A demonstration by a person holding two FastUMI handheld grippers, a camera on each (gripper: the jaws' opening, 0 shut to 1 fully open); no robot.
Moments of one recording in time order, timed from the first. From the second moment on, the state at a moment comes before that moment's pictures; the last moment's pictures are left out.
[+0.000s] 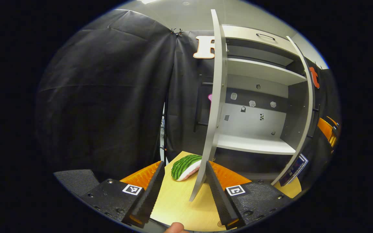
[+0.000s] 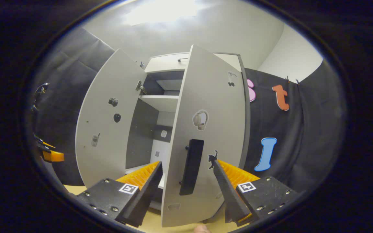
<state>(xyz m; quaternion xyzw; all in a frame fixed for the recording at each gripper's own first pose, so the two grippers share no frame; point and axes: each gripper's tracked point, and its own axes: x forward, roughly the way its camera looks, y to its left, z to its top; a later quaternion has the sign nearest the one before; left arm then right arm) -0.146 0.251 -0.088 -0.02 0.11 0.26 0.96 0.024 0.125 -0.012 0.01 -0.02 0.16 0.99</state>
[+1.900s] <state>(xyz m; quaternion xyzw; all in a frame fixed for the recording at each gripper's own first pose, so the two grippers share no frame) -0.059 0.153 -0.112 -0.13 0.11 0.03 0.98 0.010 0.108 -0.044 0.01 0.04 0.09 0.99</state>
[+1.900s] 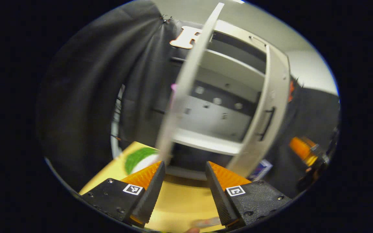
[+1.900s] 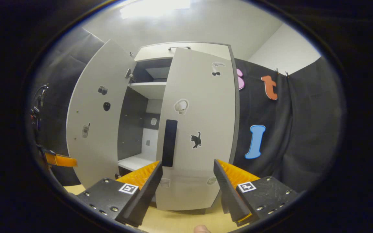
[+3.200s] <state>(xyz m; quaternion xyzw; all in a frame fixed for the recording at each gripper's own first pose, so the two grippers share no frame) -0.089 0.256 -0.064 0.00 0.07 0.15 0.99 0.020 0.137 -0.072 0.06 0.07 0.11 0.99</state>
